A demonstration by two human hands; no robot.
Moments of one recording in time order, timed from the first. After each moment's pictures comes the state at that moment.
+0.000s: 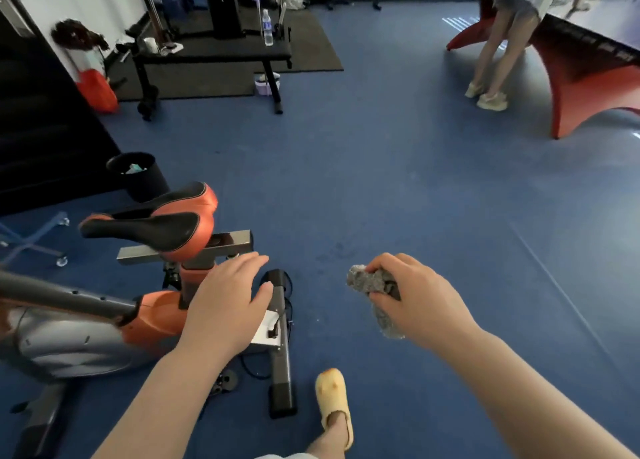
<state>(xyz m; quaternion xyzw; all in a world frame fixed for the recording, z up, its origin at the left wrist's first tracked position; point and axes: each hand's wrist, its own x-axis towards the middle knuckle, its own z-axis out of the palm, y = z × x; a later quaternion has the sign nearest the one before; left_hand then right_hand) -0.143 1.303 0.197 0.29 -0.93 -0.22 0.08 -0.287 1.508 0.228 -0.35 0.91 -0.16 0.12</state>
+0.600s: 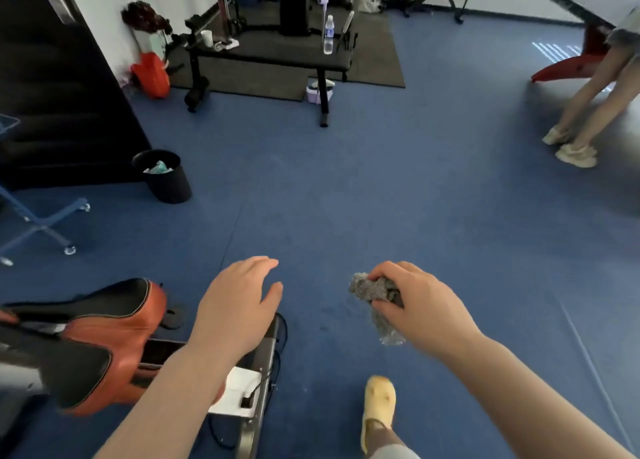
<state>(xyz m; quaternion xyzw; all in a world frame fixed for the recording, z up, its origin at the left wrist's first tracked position) -0.384 1.184 0.195 0.40 -0.89 -0.22 0.07 -0.565 1.348 0.231 -0.46 0.86 -0.13 0.17</state>
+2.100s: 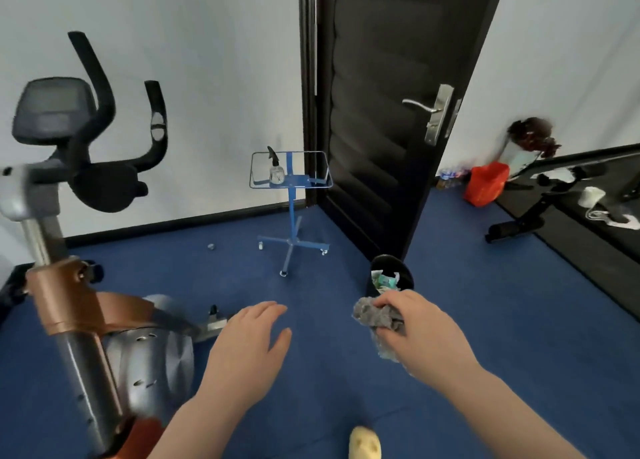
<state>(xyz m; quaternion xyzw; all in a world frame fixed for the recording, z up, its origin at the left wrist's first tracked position) -0.435 0.678 0.194 0.82 -0.52 -0.13 0.18 -0.646 0.556 0.221 -0.86 0.46 -0.08 0.21</state>
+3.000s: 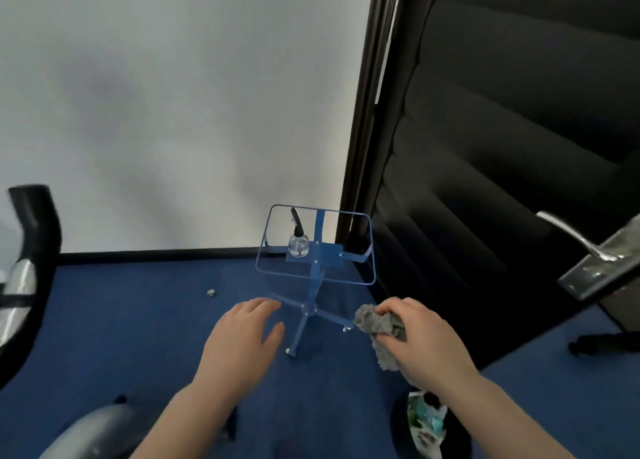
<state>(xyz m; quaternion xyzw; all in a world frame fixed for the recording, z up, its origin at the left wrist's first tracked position) -0.153 0.277 0.186 0.87 -0.43 -0.14 0.19 -0.353 0.117 0.207 -0.89 0.38 -0.05 0.25</state>
